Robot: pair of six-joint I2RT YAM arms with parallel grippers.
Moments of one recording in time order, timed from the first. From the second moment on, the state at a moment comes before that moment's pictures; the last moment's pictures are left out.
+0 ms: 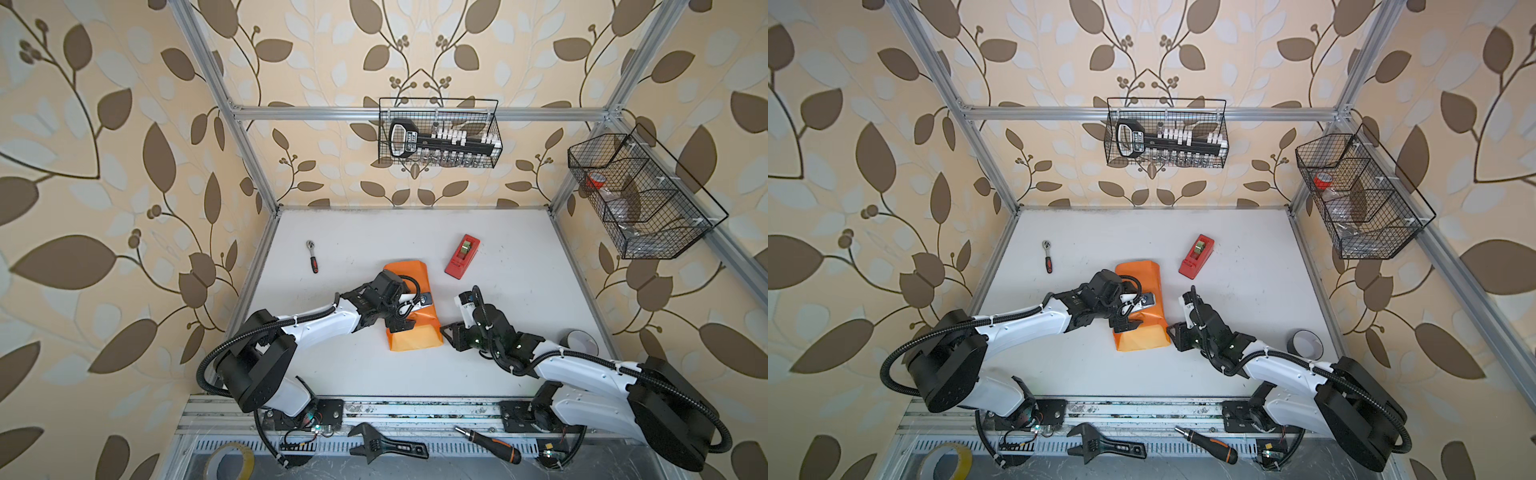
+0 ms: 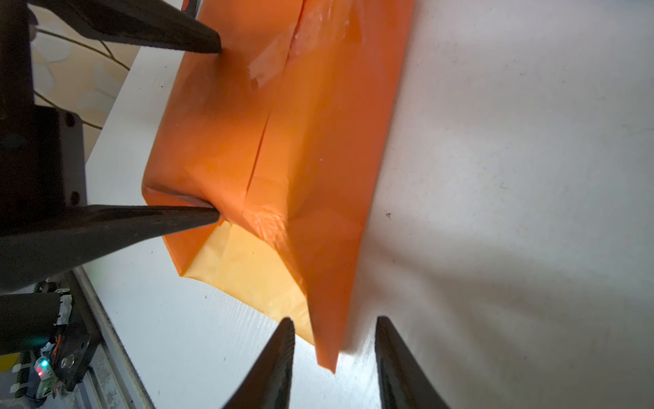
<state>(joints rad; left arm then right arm) -0.71 1.48 0.79 -0.14 0.17 0.70 0.73 1.15 0.34 0.10 -0.06 0.55</state>
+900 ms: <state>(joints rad) -0.71 1.50 0.80 -0.14 0.11 0.72 0.66 1.12 0.34 0.10 -0.09 0.55</state>
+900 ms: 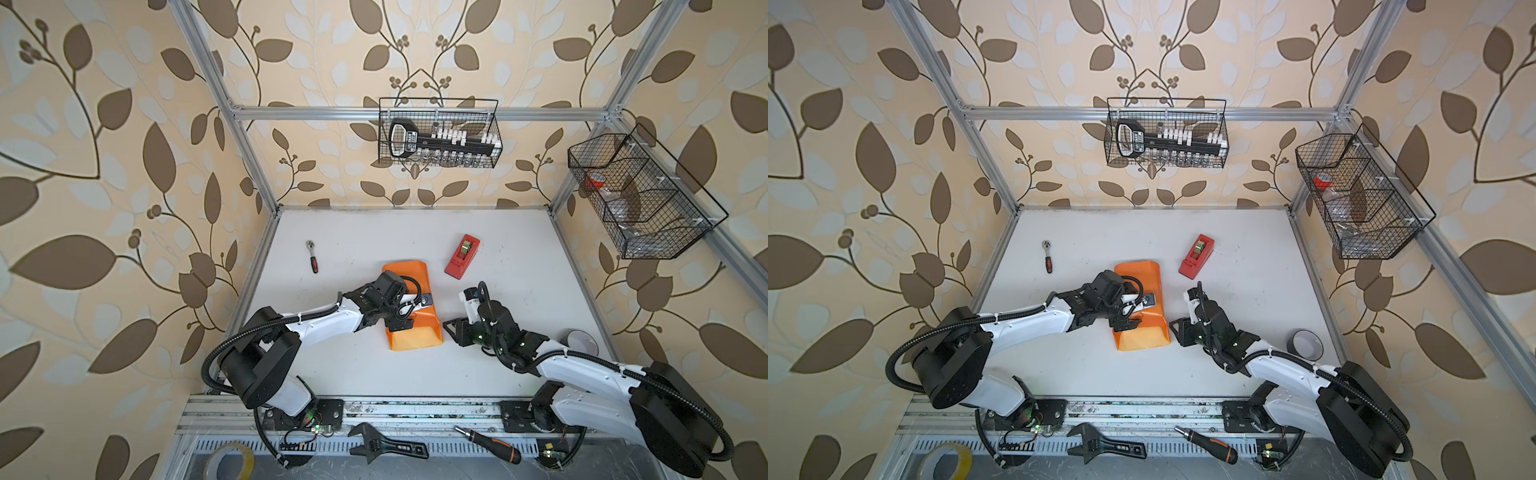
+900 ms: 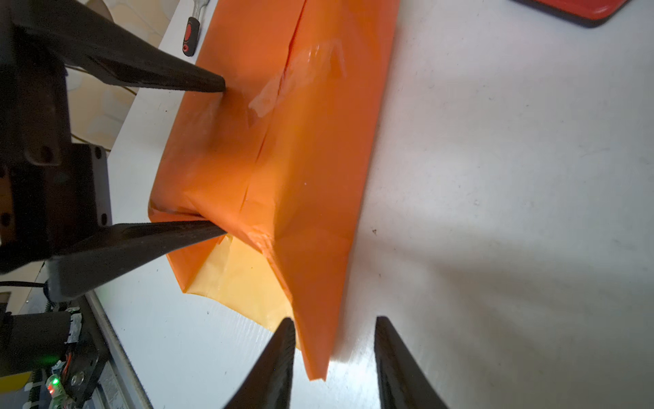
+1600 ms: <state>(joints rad) -0.71 1.51 0.80 -0.13 0.09 0.72 0.68 1.33 0.36 0.20 -0.09 0.60</state>
